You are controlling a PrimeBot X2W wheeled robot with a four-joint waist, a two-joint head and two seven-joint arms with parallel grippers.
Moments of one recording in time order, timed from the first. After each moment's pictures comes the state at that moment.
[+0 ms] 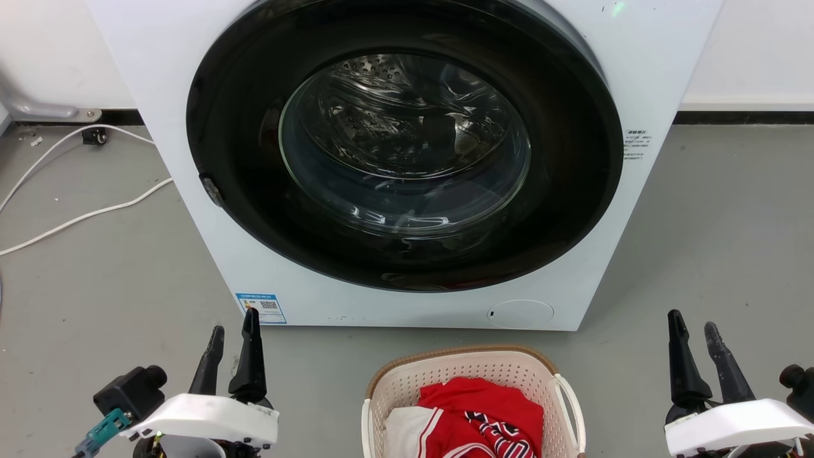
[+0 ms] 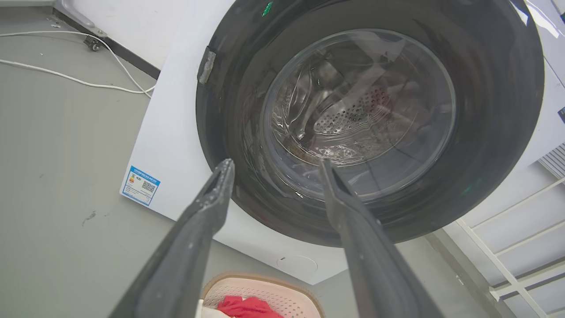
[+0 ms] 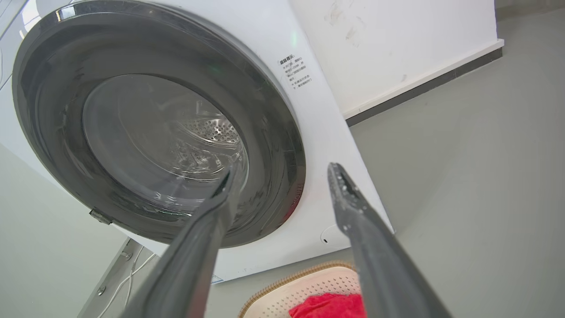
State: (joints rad) left arm -0.02 0.05 0.01 0.13 -0.69 -0.06 -0.11; right arm 0.04 -0.05 -0.08 0.10 0.57 0.13 -0.11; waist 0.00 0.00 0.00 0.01
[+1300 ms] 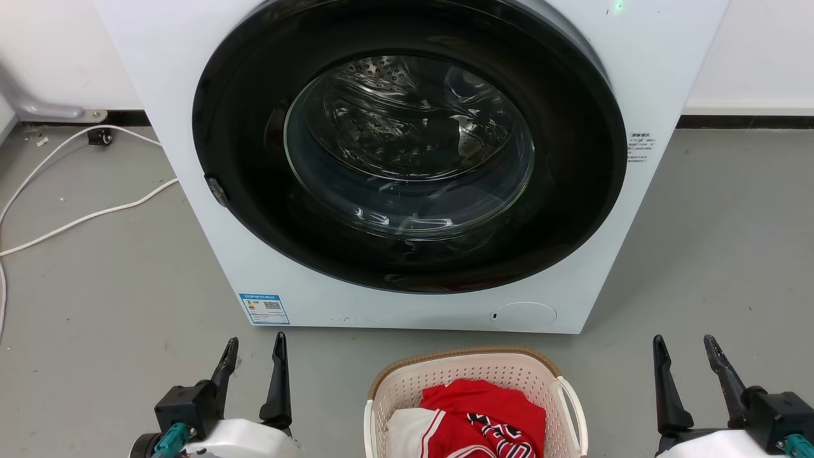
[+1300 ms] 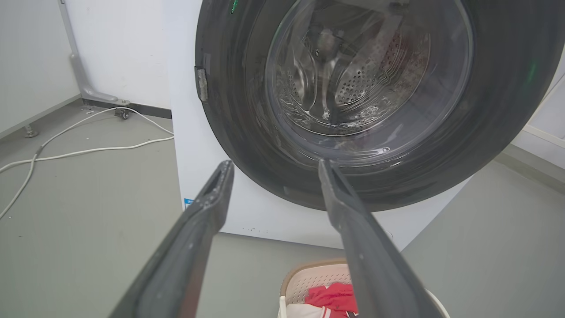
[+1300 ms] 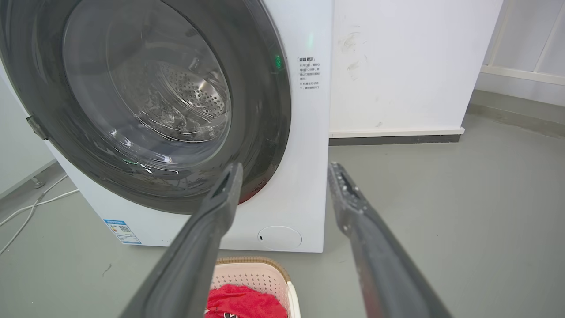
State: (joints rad) left arm 0.02 0.05 -0.04 0.18 -0.26 -0.05 -0.20; right arm 0.11 -0.05 -0.07 0.07 0.12 0.13 -0.20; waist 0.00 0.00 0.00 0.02
